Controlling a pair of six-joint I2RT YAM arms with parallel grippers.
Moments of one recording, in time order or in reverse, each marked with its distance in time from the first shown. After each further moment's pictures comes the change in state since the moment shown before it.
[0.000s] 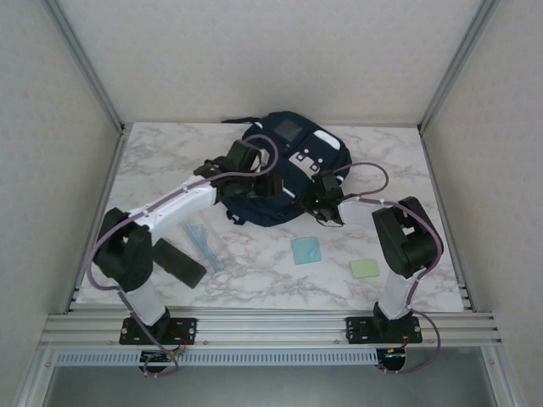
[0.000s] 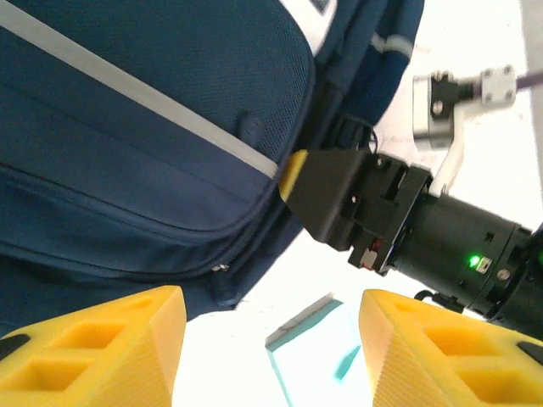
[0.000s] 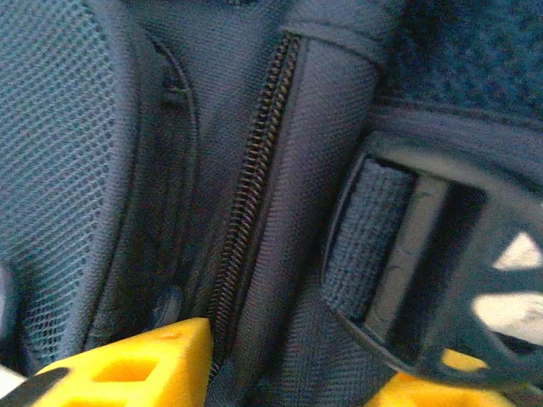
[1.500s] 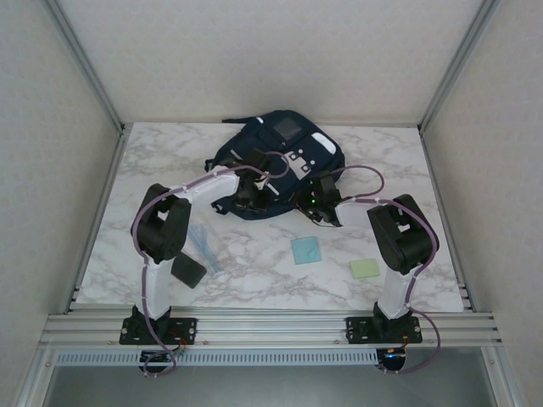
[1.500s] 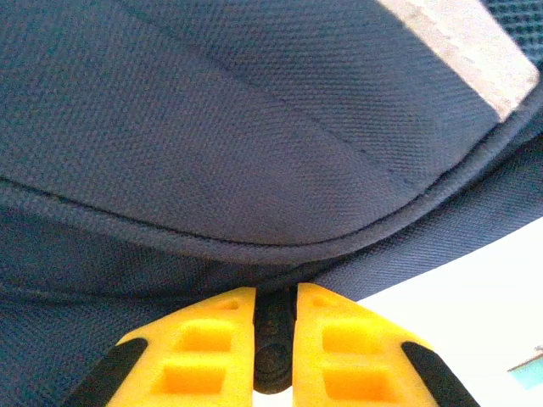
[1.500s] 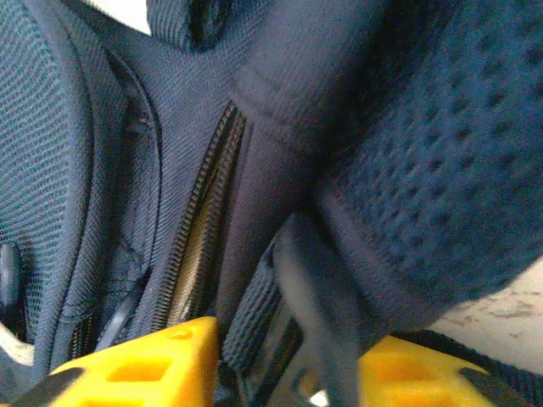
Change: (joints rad) left arm 0.048 0.306 0.167 -0.290 -0.120 0.232; right arm 0.007 0.027 -0.013 0.102 -0.081 0.058
